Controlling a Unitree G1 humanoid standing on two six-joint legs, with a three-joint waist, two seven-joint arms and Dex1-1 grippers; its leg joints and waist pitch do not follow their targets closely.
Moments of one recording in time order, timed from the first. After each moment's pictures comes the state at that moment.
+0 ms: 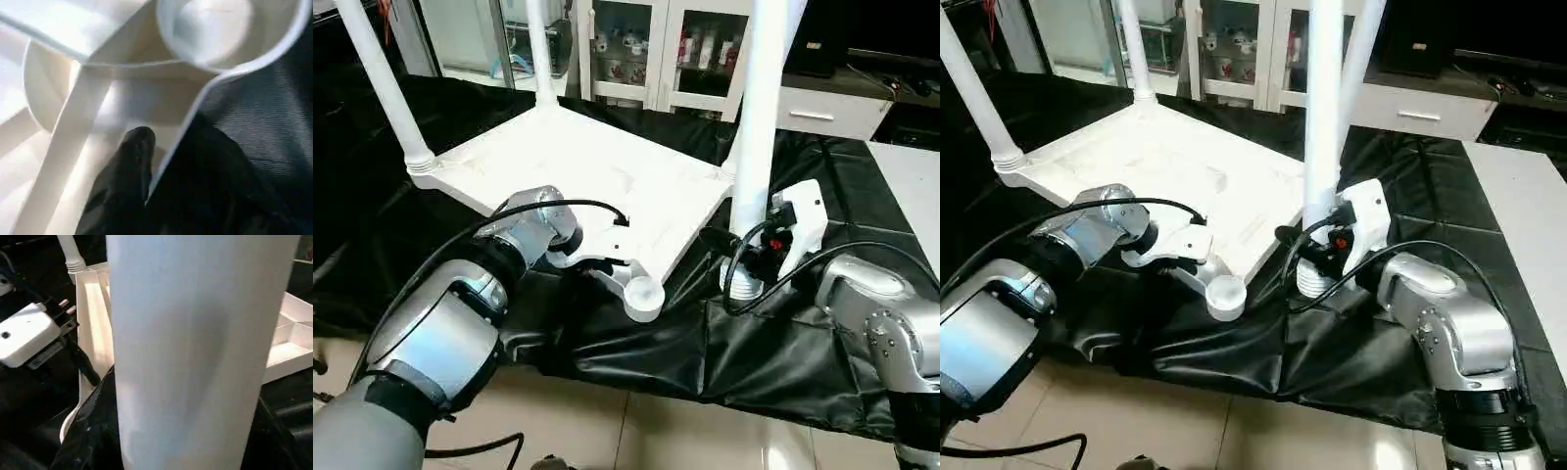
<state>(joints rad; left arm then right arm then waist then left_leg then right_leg) -1.08 0.30 -0.62 1.13 0.35 -0.07 -1.18 -0.35 -0.42 -0.03 -0.13 0.47 0.74 0.54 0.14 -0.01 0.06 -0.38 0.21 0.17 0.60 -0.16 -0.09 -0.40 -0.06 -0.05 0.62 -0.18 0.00</state>
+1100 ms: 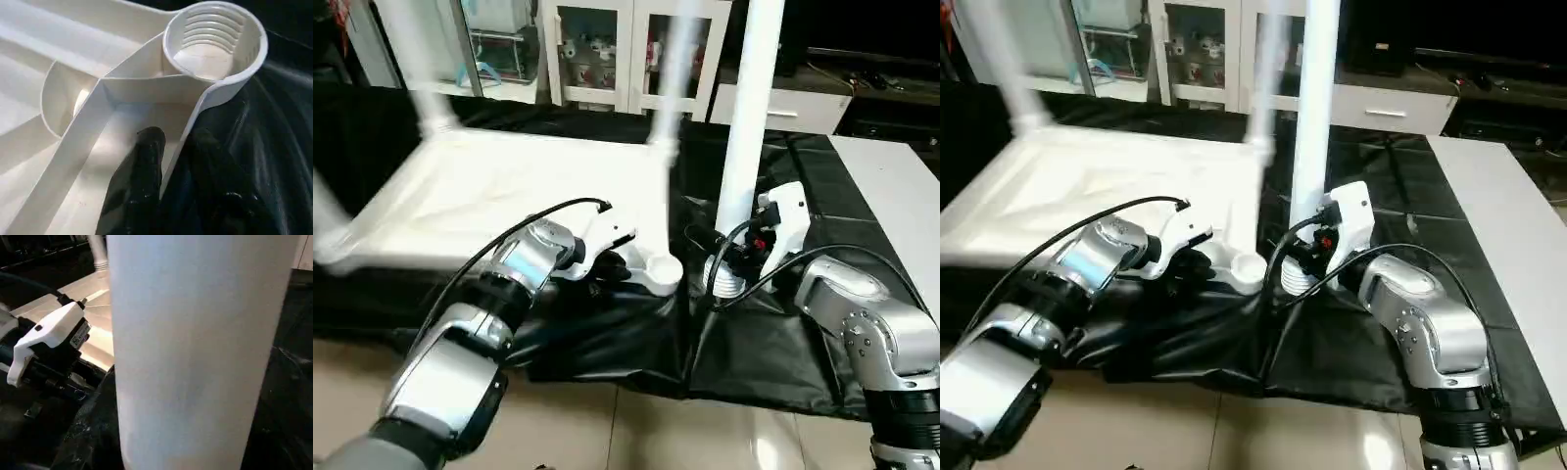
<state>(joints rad) -0.86 0.23 -0.32 0.82 0.19 0.38 -0.93 -0.37 -0.34 -0.03 -0.09 0.46 0.71 0.51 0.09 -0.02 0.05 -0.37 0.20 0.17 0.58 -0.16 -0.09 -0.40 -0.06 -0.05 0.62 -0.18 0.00</state>
